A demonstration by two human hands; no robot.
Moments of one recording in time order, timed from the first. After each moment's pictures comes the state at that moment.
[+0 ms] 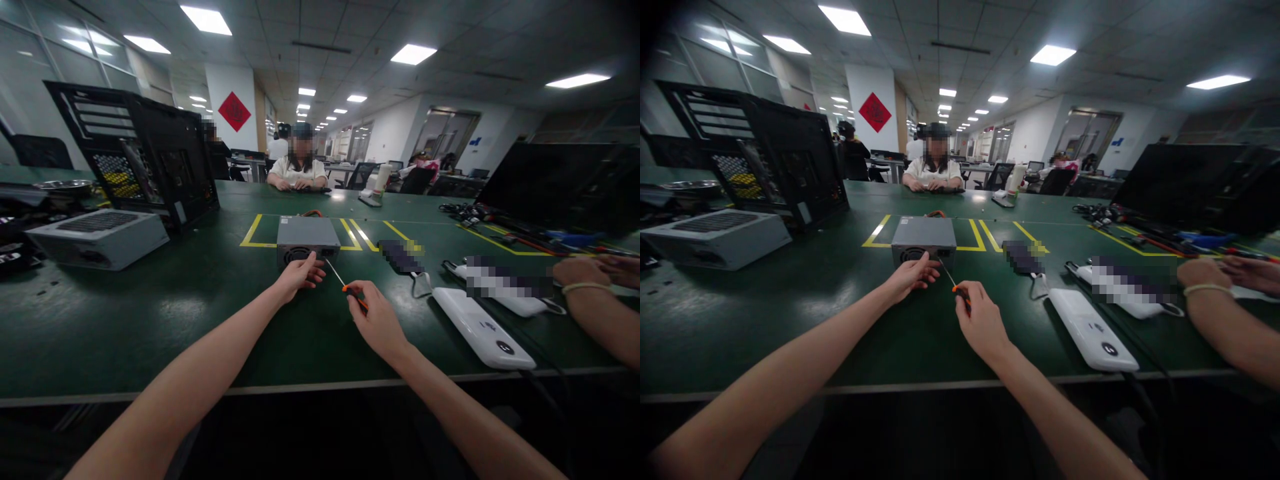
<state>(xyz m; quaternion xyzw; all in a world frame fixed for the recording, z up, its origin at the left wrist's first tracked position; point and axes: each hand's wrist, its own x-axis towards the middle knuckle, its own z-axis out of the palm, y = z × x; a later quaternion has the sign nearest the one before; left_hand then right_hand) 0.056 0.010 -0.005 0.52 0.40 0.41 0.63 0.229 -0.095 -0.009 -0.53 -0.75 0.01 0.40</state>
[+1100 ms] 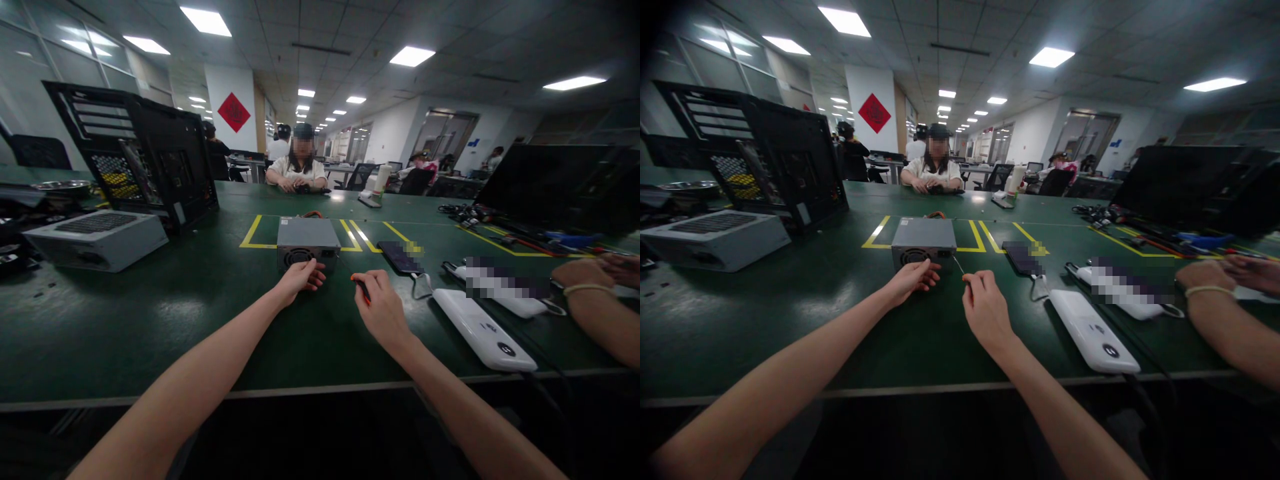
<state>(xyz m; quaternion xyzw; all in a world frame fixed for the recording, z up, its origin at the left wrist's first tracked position) 0.058 0.007 -0.003 0.52 0.41 0.41 0.63 0.235 -0.082 0.000 -0.53 -0.73 -0.16 0.39</state>
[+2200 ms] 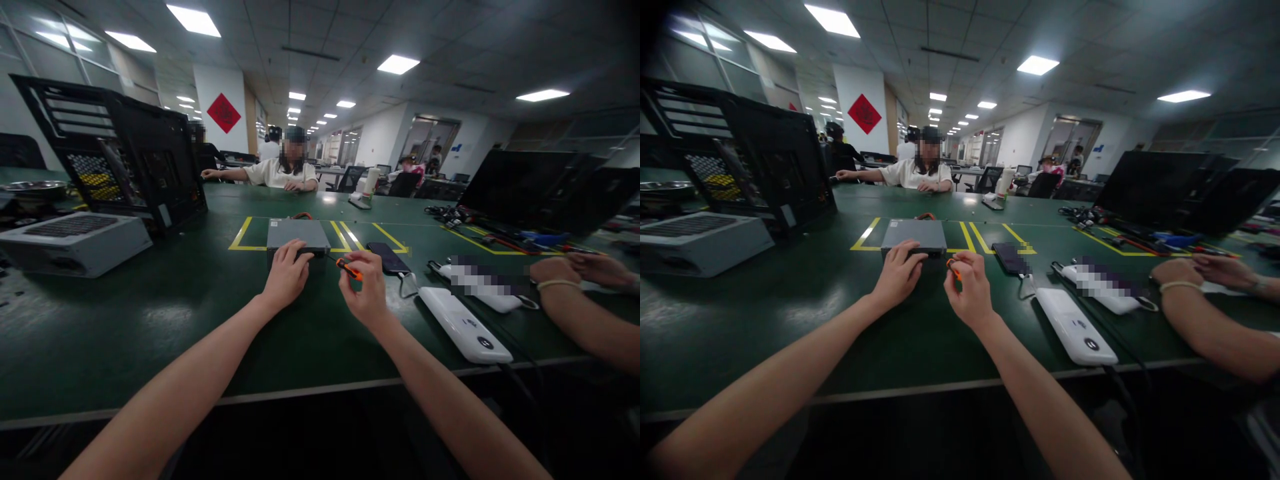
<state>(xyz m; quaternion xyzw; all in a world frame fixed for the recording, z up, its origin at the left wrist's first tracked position) 0.051 0.004 -0.004 0.82 0.36 0.42 -0.16 0.234 -0.054 0.011 -0.34 -0.73 -0.21 0.55</state>
